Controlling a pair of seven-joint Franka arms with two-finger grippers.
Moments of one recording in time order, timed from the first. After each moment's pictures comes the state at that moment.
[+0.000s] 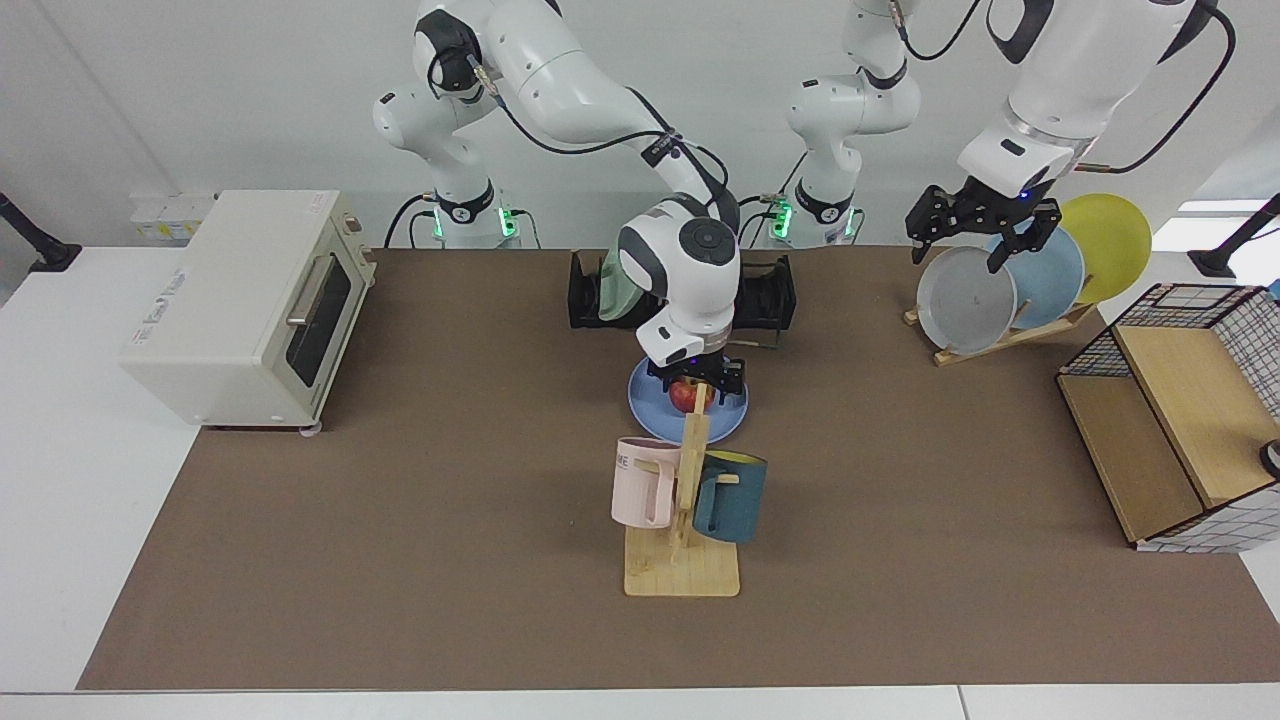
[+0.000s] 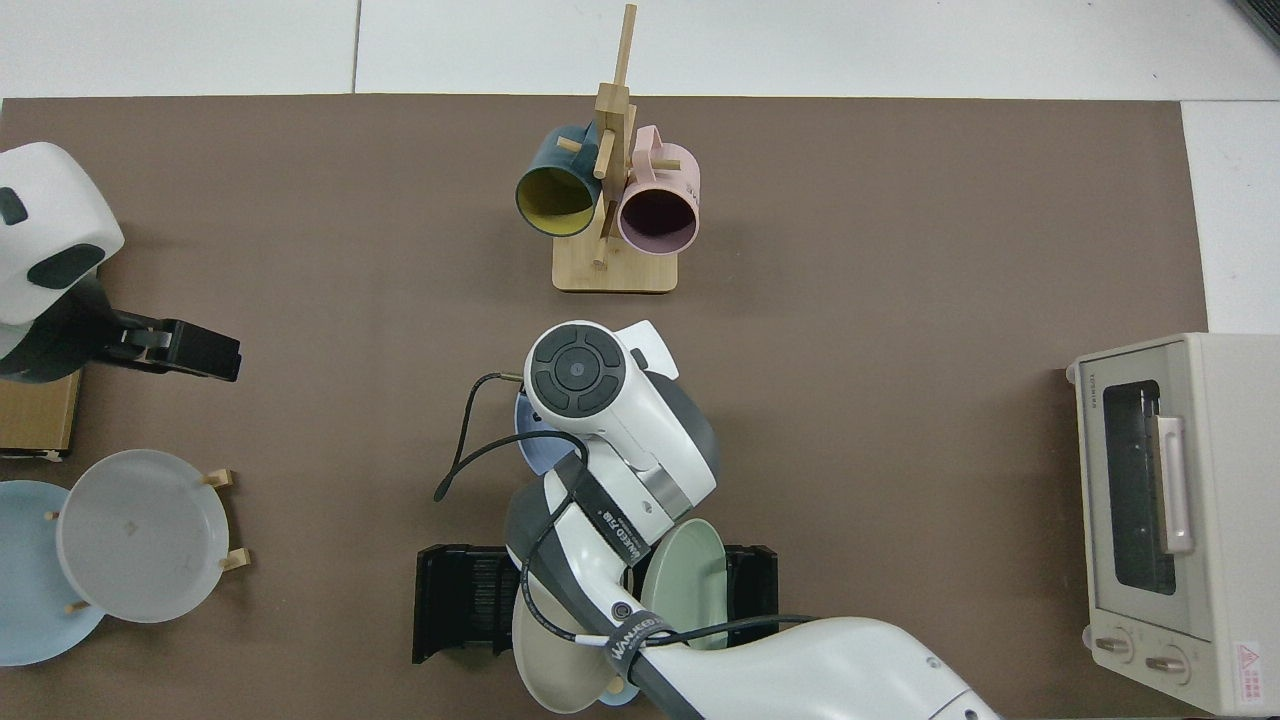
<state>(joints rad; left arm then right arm) 0.03 0.00 -0.13 -1.54 -0.03 1.51 0.08 0.72 0.56 -0.05 -1.57 0.04 2.17 0.97</state>
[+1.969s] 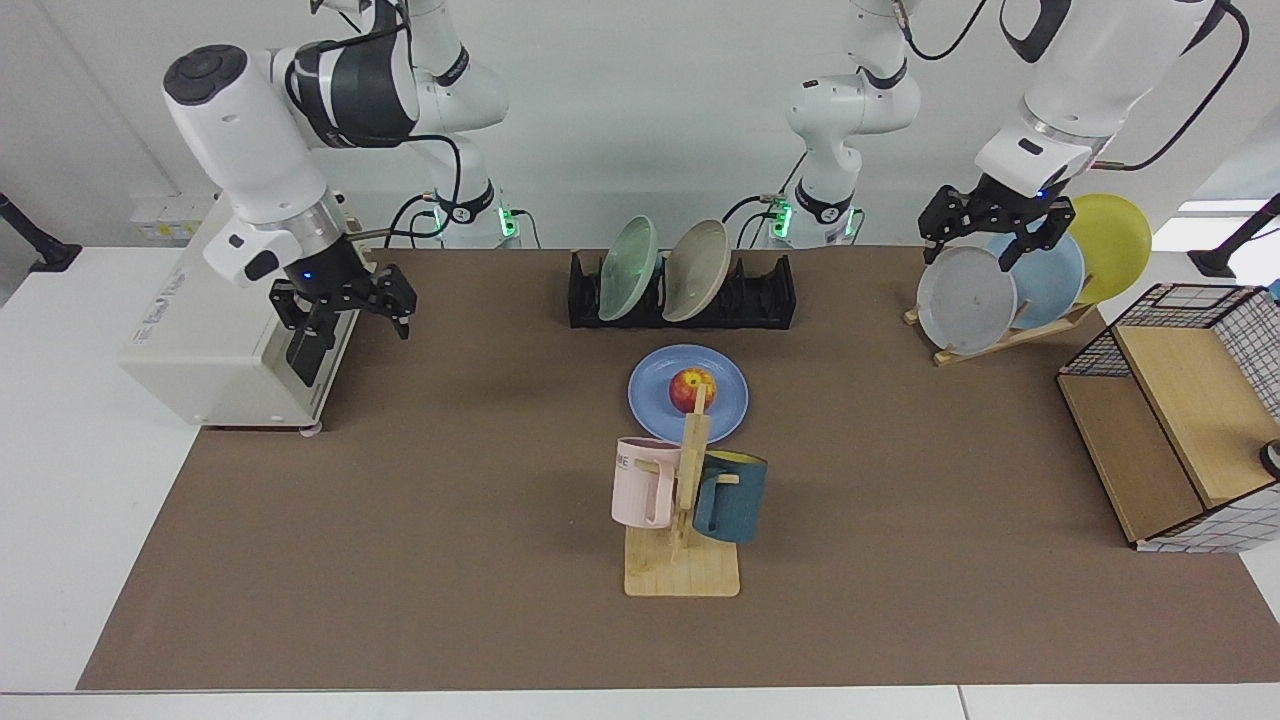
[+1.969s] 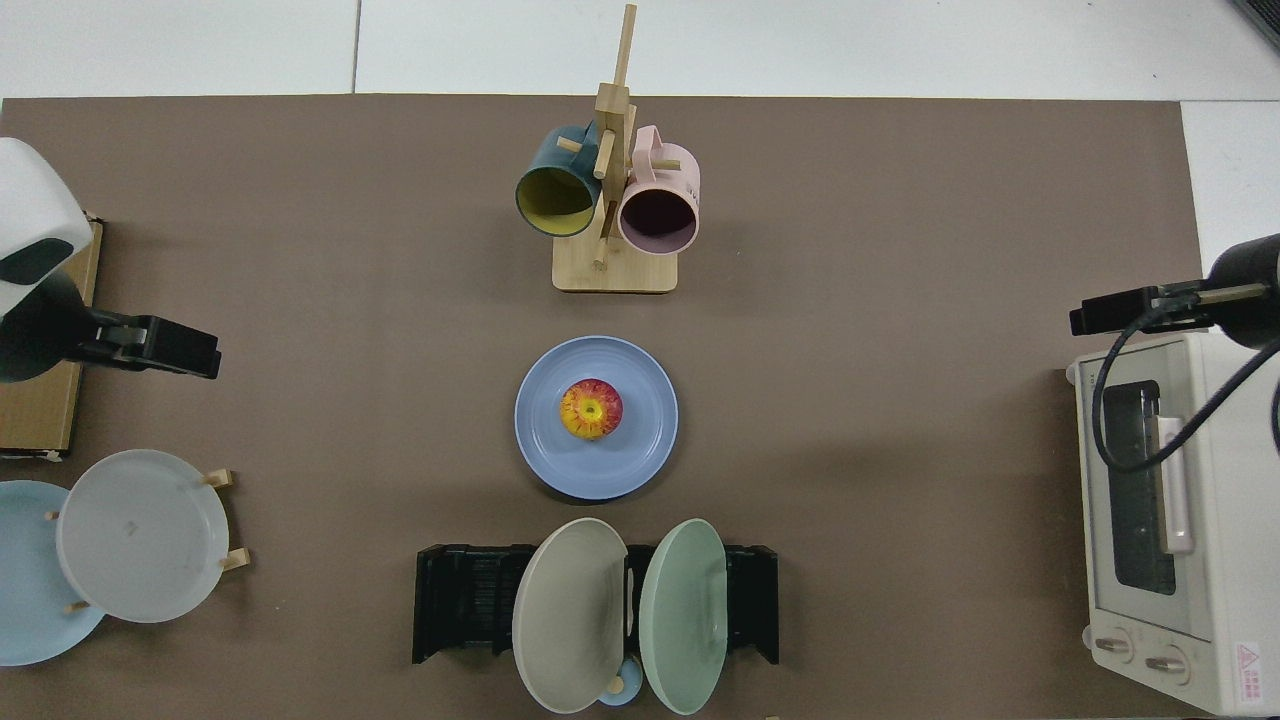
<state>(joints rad) 0.04 0.00 -0.12 -1.54 -0.03 1.51 0.08 0.16 -0.02 -0.23 -1.72 0.08 1.77 -0.13</state>
